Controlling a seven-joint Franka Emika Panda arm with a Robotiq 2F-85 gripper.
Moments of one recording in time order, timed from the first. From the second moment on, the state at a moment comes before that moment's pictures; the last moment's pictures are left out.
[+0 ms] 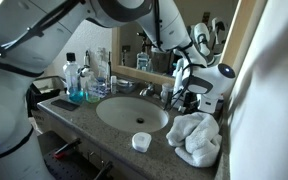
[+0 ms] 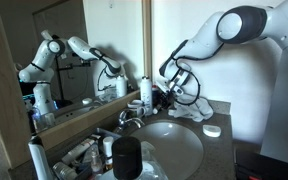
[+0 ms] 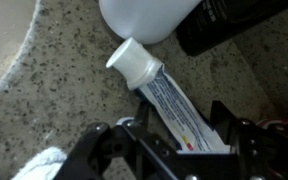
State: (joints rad) arm -0.37 0.64 -0.19 -1.72 0.95 2.45 0.85
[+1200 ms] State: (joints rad) arm -0.37 0.63 -0.23 -1.69 0.94 2.41 0.85
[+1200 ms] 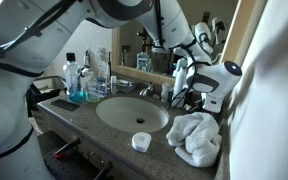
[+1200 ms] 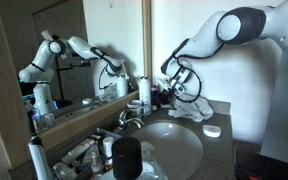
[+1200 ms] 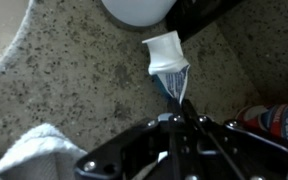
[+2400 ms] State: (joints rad) arm -0.21 0.03 -0.24 -2.22 0.67 2.41 0.77
